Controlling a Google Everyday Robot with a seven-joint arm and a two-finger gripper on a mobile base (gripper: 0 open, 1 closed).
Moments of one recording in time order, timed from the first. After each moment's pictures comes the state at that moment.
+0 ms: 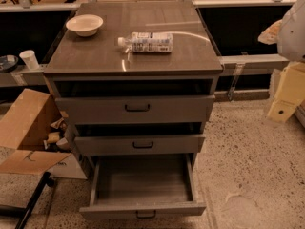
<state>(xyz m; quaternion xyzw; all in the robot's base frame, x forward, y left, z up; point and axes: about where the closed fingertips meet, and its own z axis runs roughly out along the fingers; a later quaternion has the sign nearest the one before) 0.438 -0.217 0.976 -0.60 0.78 -0.03 0.16</state>
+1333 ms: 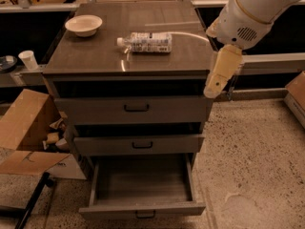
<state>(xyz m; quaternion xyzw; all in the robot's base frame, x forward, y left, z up) 0.534 -0.140 0.948 -0.63 0.75 0.04 0.20</state>
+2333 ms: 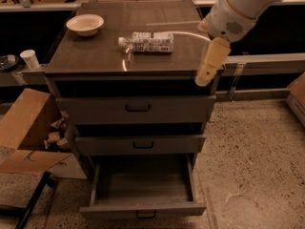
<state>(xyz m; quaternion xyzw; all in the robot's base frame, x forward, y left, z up) 0.580 -0.132 0.939 -0.63 0.74 0.06 0.22</state>
